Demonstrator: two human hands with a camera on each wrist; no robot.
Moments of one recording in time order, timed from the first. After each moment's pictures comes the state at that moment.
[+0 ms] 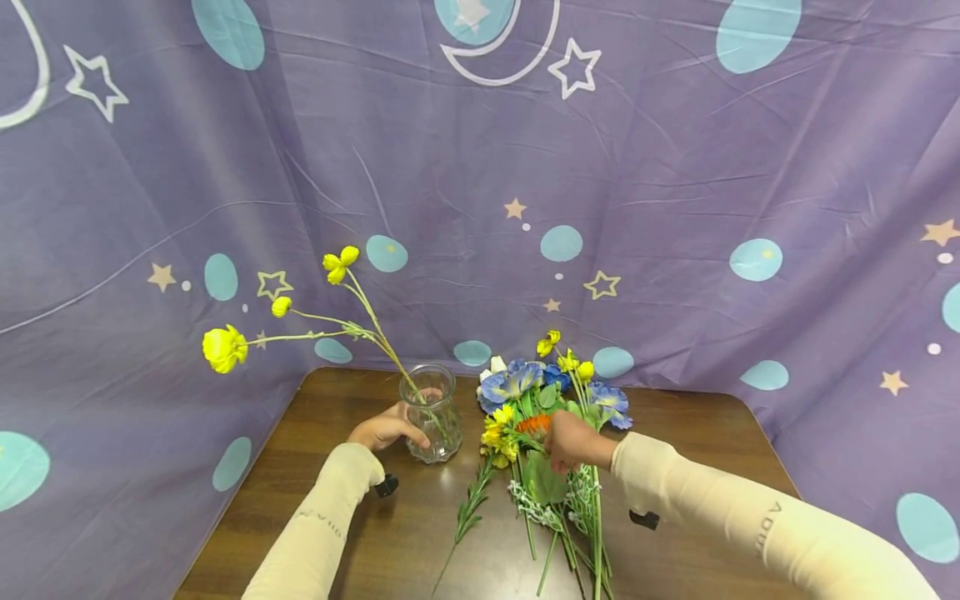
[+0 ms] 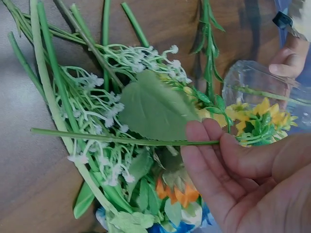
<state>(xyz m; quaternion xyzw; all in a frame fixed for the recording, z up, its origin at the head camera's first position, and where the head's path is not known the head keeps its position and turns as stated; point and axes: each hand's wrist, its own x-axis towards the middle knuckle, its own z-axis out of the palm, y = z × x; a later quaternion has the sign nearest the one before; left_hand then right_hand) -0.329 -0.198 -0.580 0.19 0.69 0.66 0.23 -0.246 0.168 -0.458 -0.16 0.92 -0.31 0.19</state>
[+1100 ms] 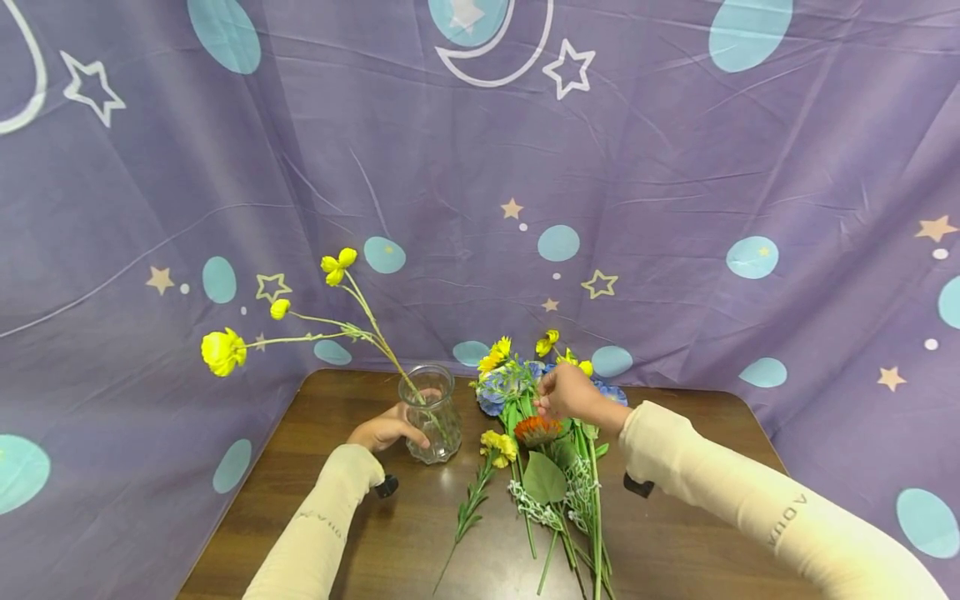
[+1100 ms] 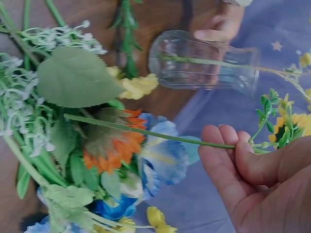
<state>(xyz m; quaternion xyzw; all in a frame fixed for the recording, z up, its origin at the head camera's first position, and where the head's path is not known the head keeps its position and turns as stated) -0.329 -0.198 -0.582 0.18 0.70 0.65 0.23 -0.274 0.164 -0.405 -0.12 0.85 -0.48 0.18</state>
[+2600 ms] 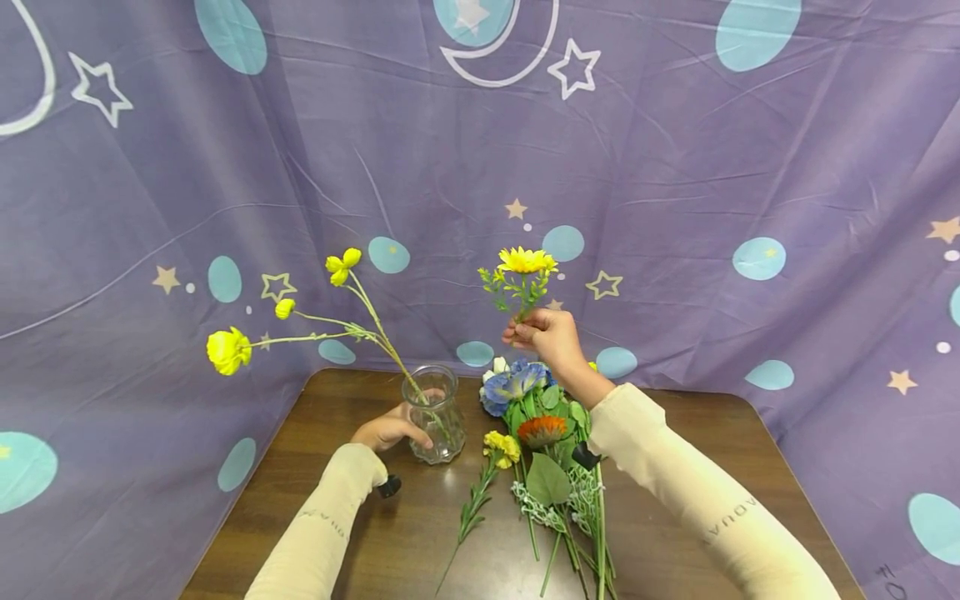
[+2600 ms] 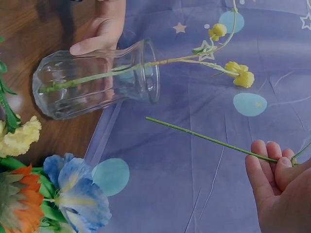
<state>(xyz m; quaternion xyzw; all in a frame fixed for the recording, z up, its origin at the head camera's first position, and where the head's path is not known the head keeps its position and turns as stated) -0.328 -0.197 -0.578 0.18 0.70 0.65 0.24 -0.309 0.123 -0.366 -0.12 0.70 -0.70 0.02</state>
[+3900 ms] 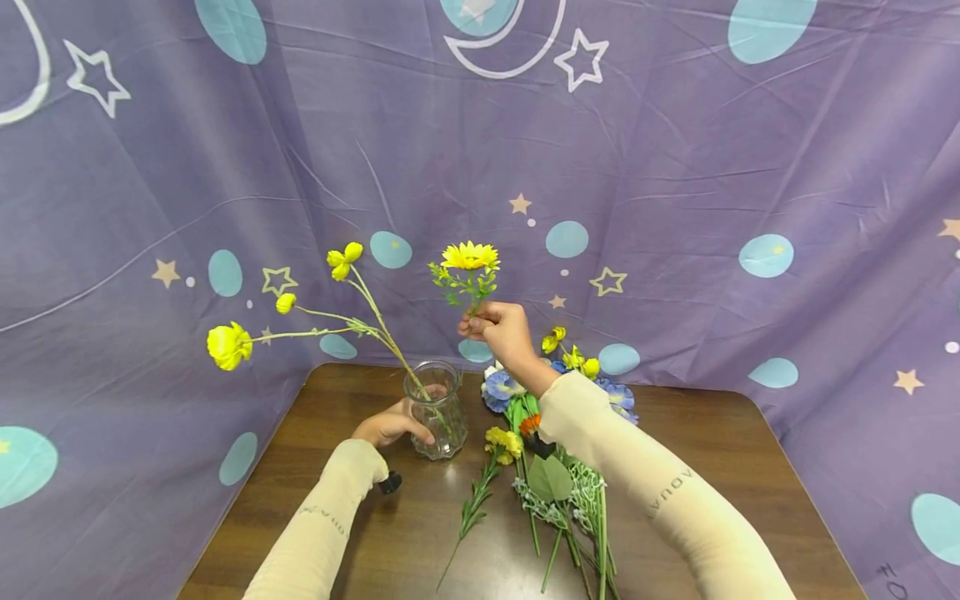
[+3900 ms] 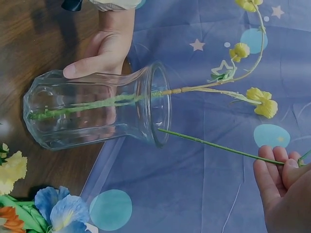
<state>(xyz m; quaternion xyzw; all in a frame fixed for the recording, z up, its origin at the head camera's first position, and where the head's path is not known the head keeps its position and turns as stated) -0.328 -0.196 -0.575 0.17 0.70 0.65 0.24 -0.320 0.053 -0.373 -0.14 0.73 -0.67 -0.01</state>
